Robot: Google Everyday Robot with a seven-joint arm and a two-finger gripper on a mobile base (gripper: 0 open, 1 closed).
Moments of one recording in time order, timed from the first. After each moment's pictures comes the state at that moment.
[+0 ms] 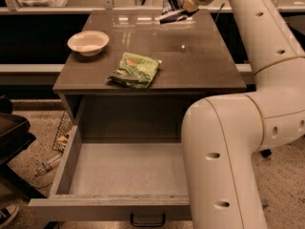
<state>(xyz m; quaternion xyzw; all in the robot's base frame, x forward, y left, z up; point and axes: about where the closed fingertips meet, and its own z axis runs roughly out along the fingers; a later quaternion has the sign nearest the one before) 0.871 -0.149 0.956 -0.46 0.79 -0.08 0.40</state>
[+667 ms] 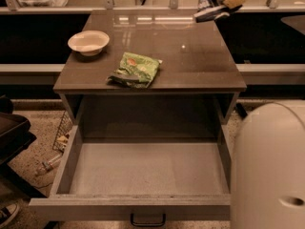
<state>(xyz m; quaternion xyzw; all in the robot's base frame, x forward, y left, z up) 0.764 -0.247 1.008 -0.45 0.82 -0.07 0.36</state>
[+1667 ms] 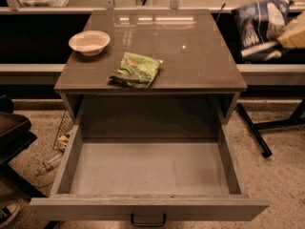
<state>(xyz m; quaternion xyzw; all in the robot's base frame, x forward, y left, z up) 0.566 -0.316 0.997 -0.47 0.80 0.00 0.38</state>
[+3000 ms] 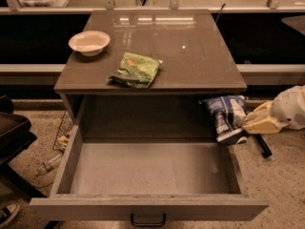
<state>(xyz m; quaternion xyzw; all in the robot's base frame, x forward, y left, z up) 0.486 -0.278 0.785 -0.52 0.79 0.19 0.27</state>
